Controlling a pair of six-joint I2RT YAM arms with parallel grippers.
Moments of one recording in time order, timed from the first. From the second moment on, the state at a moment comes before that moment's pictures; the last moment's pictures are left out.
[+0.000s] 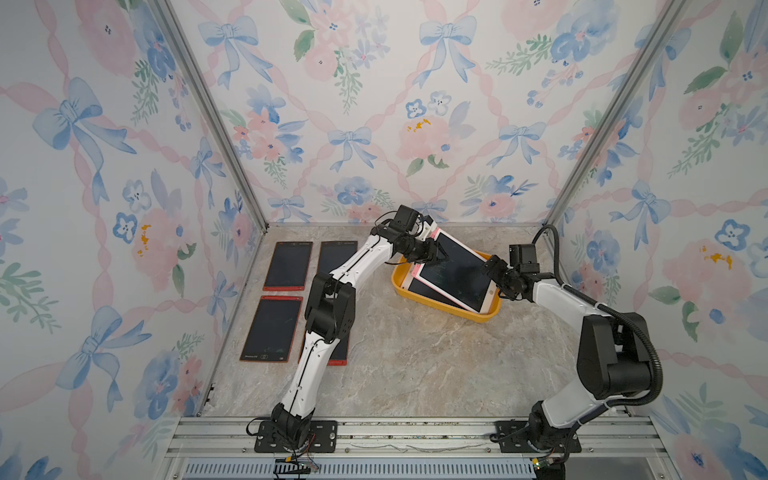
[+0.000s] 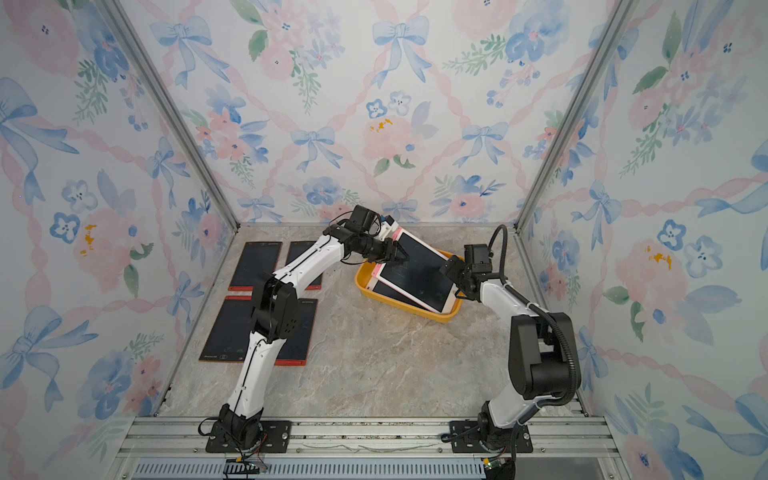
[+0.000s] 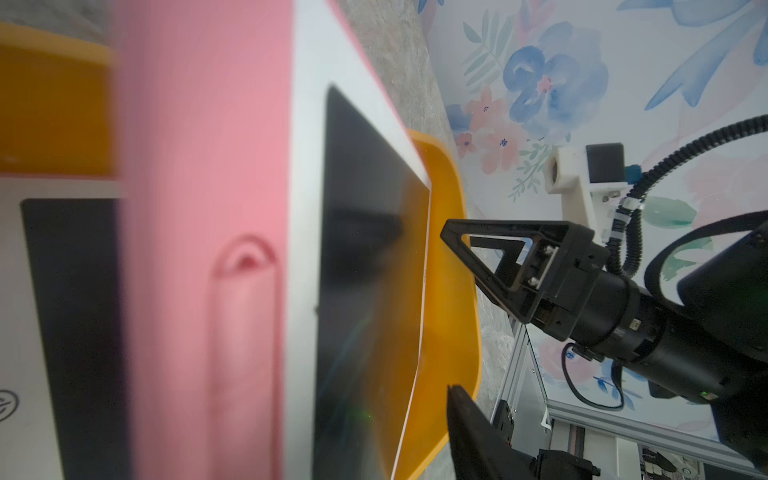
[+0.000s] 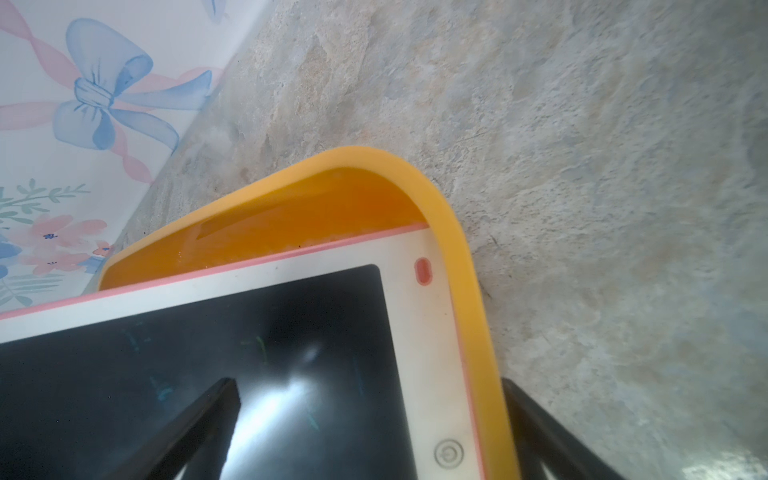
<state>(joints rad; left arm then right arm) -0.54 2.36 2.20 -0.67 0.69 -0.43 0.10 1.79 1.20 -0.24 -0.03 0.79</state>
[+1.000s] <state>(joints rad) -0.51 2.30 2.12 -0.66 0.69 -0.42 0.09 1.76 1.20 -0.20 -0.08 0.76</state>
